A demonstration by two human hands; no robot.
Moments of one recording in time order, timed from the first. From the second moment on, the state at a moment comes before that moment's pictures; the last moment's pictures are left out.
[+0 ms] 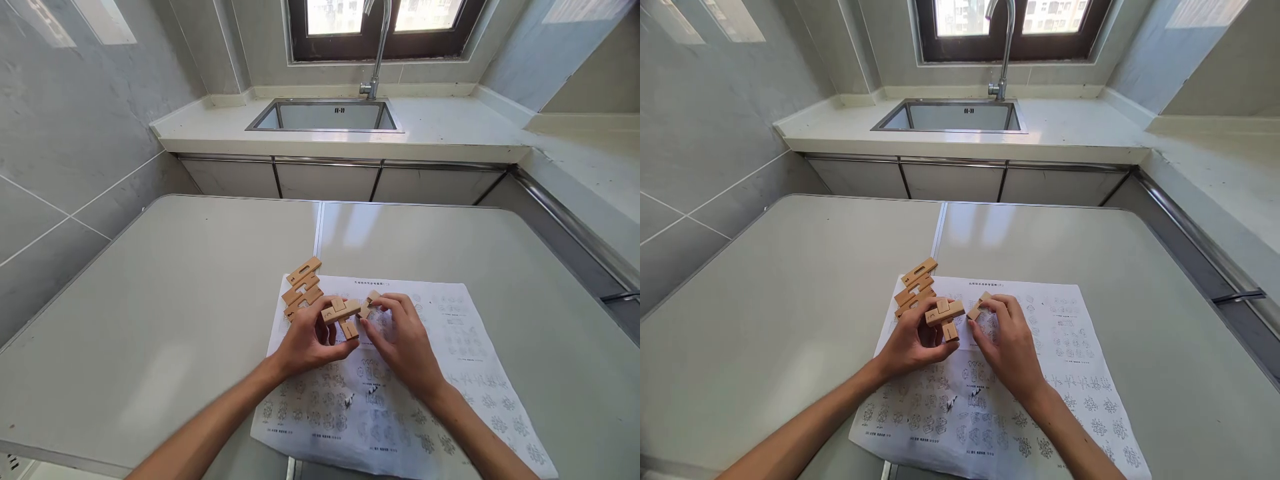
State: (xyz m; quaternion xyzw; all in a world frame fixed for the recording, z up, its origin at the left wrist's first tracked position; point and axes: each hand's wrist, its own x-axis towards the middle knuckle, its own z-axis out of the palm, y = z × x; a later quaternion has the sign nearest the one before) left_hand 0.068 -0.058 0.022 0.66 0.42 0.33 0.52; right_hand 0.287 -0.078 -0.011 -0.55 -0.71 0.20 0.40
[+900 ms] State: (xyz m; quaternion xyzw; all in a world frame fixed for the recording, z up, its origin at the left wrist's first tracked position) left_hand 0.067 -0.061 0.017 0.65 0.45 0.36 0.49; right_hand 0.298 -0.070 0.001 -0.45 -0.35 0.69 0.44
